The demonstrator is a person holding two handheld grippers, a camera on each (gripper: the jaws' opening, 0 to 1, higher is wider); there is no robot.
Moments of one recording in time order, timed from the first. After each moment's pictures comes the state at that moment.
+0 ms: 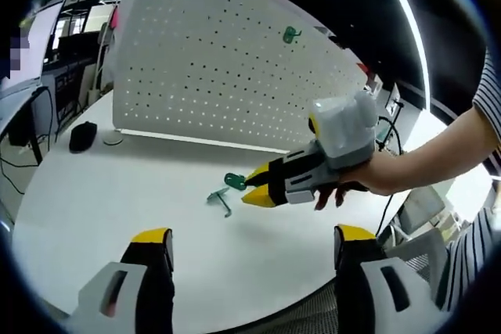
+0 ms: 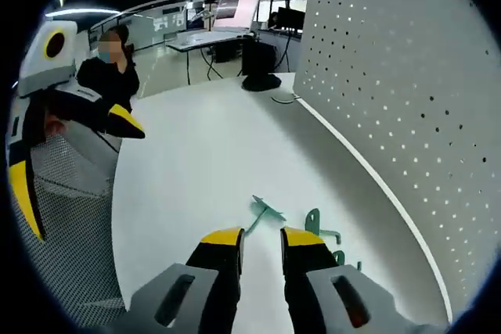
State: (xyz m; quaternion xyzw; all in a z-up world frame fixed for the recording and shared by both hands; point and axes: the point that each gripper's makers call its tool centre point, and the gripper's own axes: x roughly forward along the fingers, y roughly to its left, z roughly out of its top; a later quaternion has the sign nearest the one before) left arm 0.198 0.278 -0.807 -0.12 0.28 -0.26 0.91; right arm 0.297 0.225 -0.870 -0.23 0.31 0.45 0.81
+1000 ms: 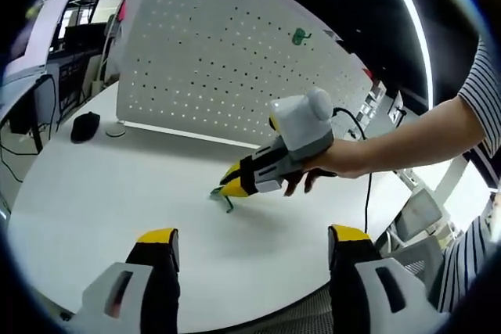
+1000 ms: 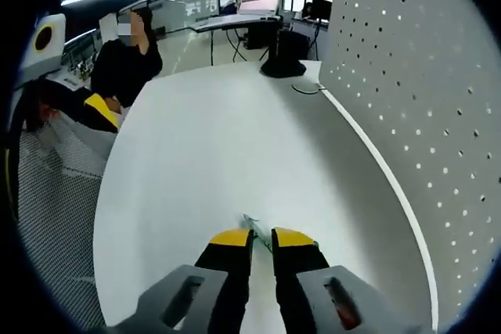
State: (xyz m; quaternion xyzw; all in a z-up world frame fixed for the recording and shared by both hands) left arm 0.198 0.281 -0.810 -0.14 0.29 -0.26 0.91; right arm 0.321 0.244 -0.897 -0.24 0.34 0.51 0.75
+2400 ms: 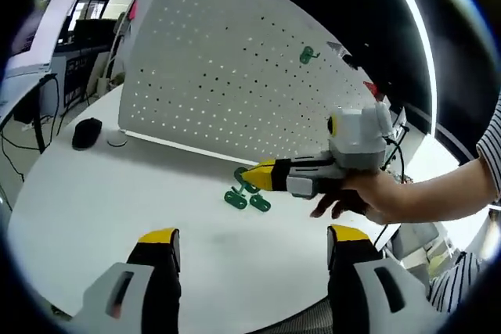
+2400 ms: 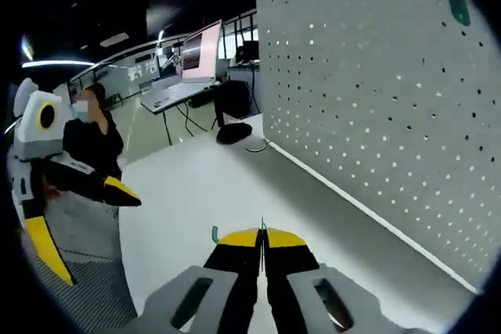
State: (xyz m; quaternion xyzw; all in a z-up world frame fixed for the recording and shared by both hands) left arm 0.220 0.273 -0.775 -0.17 0.29 -0.24 0.91; right arm 0.311 0.224 -0.805 -0.08 0.26 0.39 0.88
